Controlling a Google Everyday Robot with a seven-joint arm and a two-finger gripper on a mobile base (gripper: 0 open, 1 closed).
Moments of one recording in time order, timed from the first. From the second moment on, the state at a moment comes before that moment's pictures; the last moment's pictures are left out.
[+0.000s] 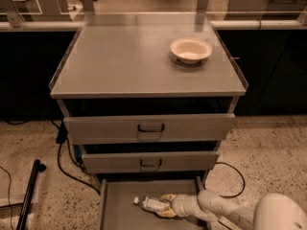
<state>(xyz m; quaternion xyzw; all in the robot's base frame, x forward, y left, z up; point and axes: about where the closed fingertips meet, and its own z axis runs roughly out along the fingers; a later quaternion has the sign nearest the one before) 0.516 -0.058 0.155 -0.52 0.73 0.26 0.36</state>
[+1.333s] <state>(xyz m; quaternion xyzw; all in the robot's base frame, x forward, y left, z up) 0.436 -0.117 0.386 -0.59 0.66 0.16 0.45</state>
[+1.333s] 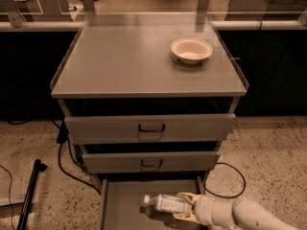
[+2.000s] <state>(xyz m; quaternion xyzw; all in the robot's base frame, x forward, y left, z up) 0.468 -0.143 0.532 -0.59 0.66 0.12 0.45</state>
